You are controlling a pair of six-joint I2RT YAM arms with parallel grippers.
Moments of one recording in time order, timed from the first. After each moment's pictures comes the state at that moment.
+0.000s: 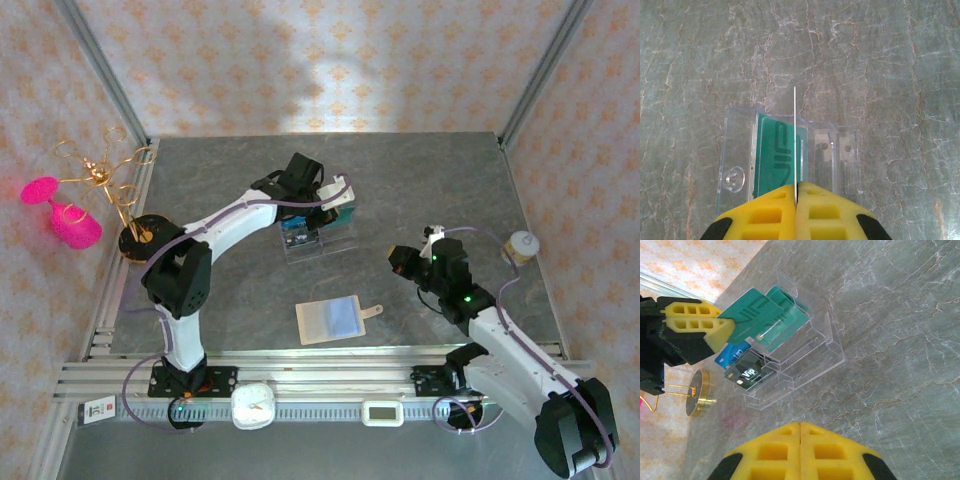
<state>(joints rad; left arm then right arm) -0.52 1.89 1.51 -0.50 0.31 0.63 0.37 0.83 0.39 -0.05 -0.24 0.83</state>
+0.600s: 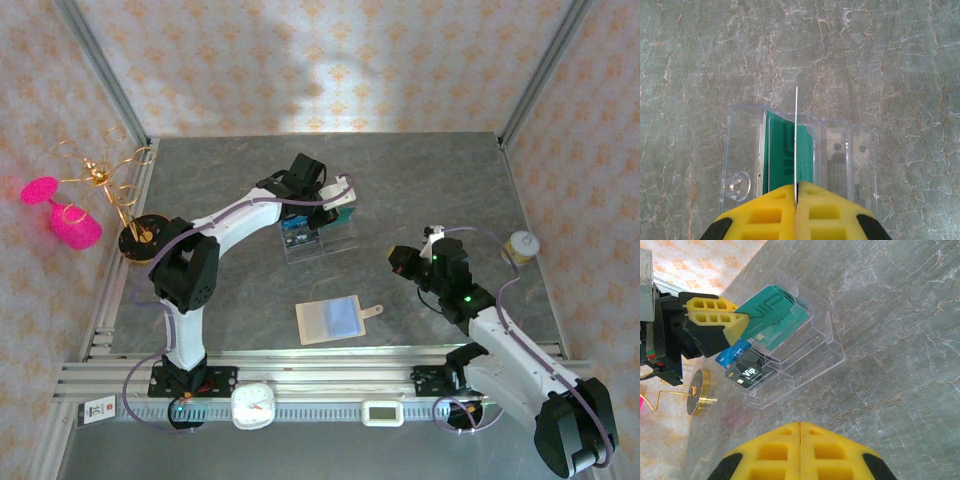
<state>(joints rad) -0.52 1.94 1.53 -0.48 0.29 0.64 0.37 0.83 0.39 -0.05 -0.25 0.83</state>
